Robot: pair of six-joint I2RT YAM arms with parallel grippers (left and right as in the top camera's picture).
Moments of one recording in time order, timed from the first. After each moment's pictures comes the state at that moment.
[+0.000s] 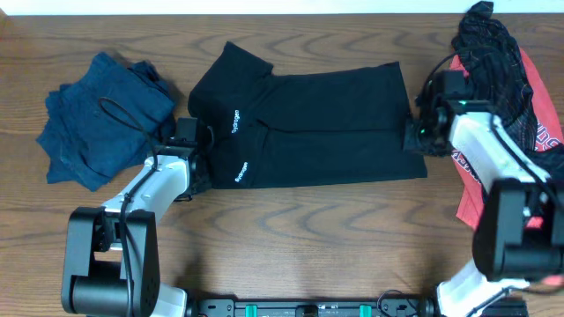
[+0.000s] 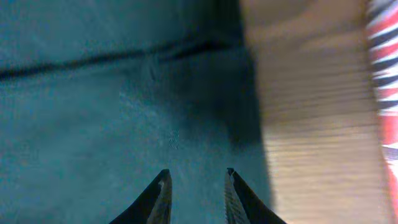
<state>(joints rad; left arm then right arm) -0.10 1.66 0.83 -0.62 -0.30 -0.39 0.00 1.85 1.18 -0.72 -0.06 0.14</state>
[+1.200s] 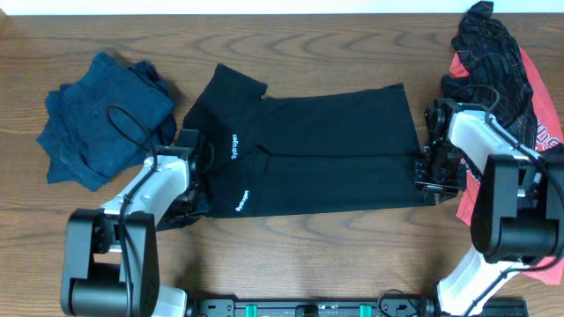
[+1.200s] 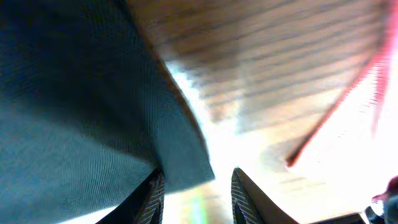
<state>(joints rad) -0.10 1.63 0.83 -0.92 -0.27 -0.39 -0.04 1.90 1.17 -1.14 0.13 0.24</state>
